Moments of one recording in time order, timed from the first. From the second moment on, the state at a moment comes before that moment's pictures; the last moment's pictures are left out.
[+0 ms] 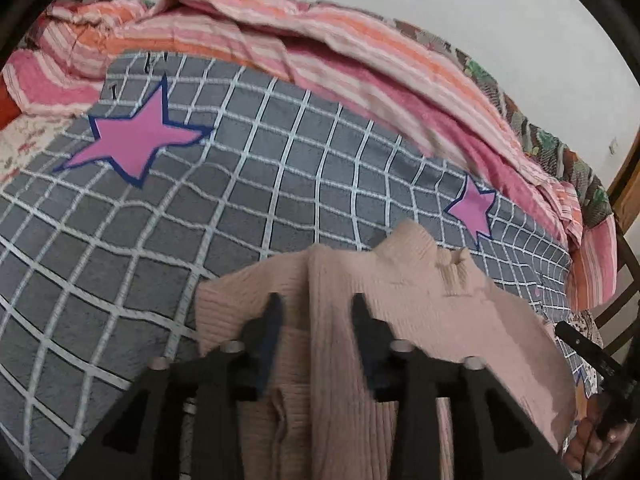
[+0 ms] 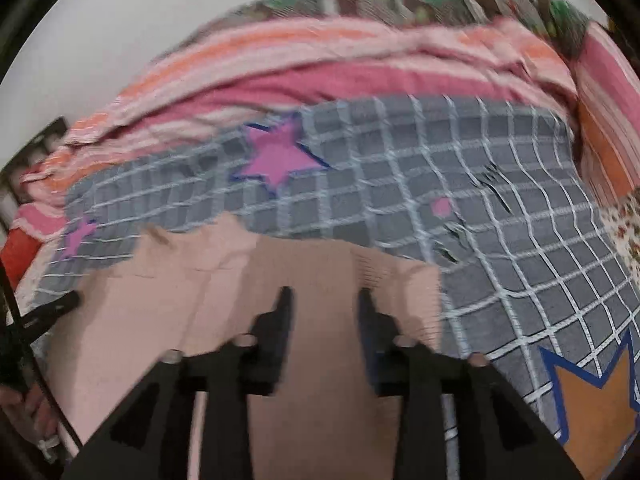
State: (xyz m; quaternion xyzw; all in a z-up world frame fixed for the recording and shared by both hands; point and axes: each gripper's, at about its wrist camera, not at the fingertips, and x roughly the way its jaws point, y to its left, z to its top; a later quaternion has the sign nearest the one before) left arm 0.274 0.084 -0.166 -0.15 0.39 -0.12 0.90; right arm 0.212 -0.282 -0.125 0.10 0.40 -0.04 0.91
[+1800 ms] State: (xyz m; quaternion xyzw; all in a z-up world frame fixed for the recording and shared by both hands) left arm 0.211 0.148 -0.140 -0.17 0.36 -0.15 0.91; right arm 0.133 -0.139 -0.150 -0.01 0.46 0.01 0.89
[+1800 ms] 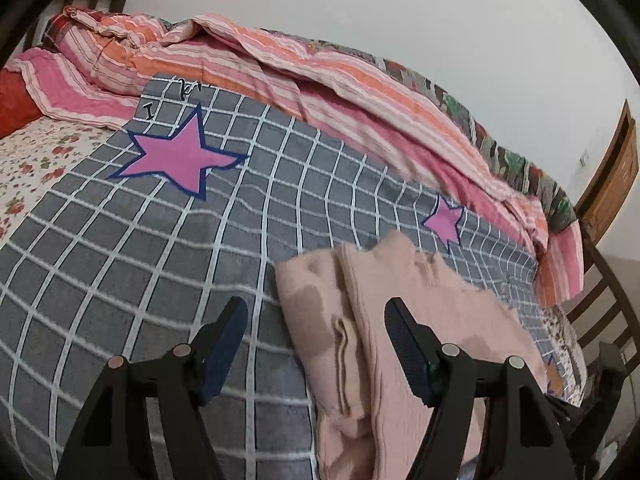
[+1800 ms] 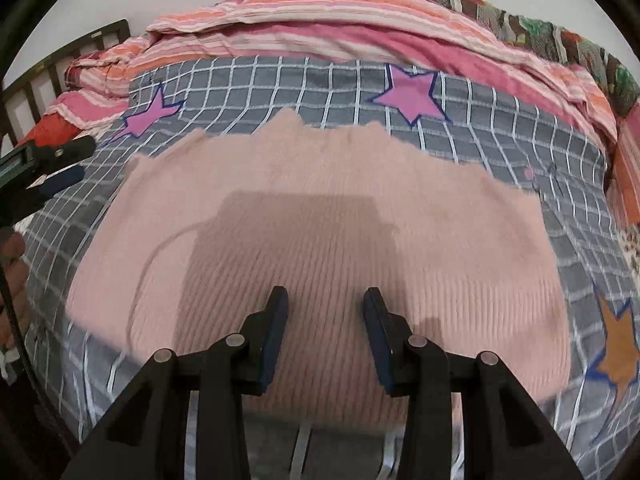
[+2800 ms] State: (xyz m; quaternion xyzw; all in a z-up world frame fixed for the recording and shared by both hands) left arm 0.162 0.100 -0.187 -0.28 0.36 -0.16 0.87; right arm -0.004 -0.277 -0.104 0.11 0.39 -0.02 0.91
